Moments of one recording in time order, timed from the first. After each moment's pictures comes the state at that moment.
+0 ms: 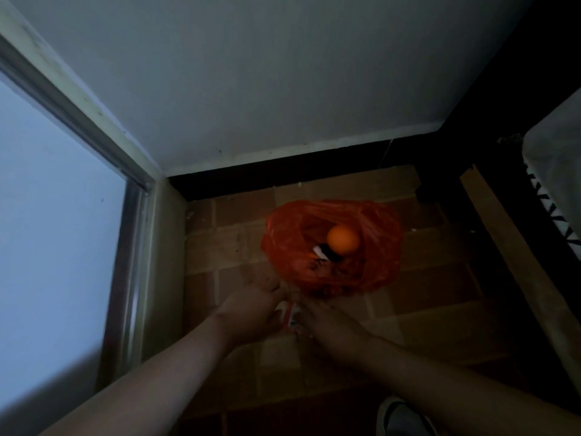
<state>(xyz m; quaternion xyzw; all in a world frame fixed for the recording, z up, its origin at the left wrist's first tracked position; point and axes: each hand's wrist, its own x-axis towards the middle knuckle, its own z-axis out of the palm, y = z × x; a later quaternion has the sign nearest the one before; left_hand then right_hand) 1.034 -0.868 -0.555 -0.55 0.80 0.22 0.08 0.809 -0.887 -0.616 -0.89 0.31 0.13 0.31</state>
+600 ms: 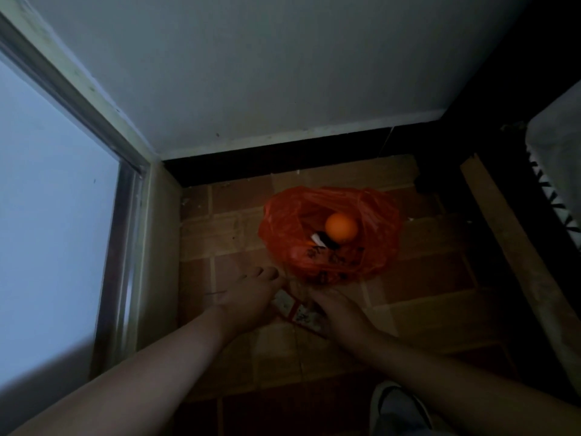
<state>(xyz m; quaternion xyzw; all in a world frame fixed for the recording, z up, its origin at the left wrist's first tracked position) 1.031 -0.862 -0.580 -0.58 0.76 0.26 0.14 0.793 -0.879 -0.622 -0.80 0.44 -0.01 0.41</state>
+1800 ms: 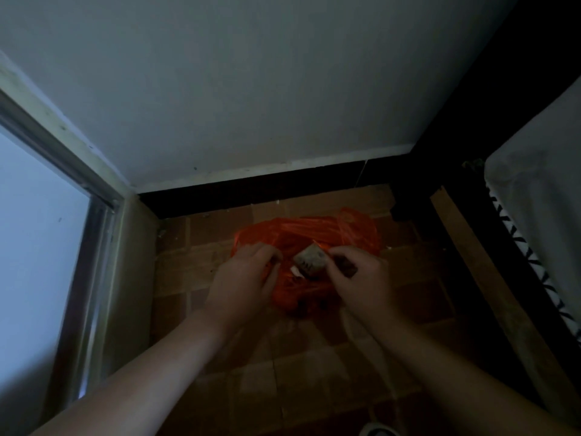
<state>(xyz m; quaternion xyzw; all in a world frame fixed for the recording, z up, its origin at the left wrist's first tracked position) 1.004 -0.924 -0.509 -0.64 0.72 0.14 -0.23 0.770 -0.970 -0.520 -0.73 0.52 -0.36 0.26</state>
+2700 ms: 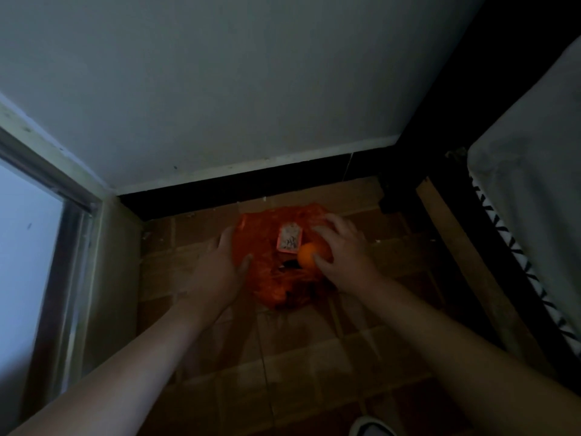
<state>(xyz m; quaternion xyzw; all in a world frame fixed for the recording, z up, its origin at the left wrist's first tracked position) 1.017 -0.949 -0.539 -0.78 0.55 0.26 -0.14 0.759 -1.020 -0.544 -0.82 0.52 -0.14 0.20</state>
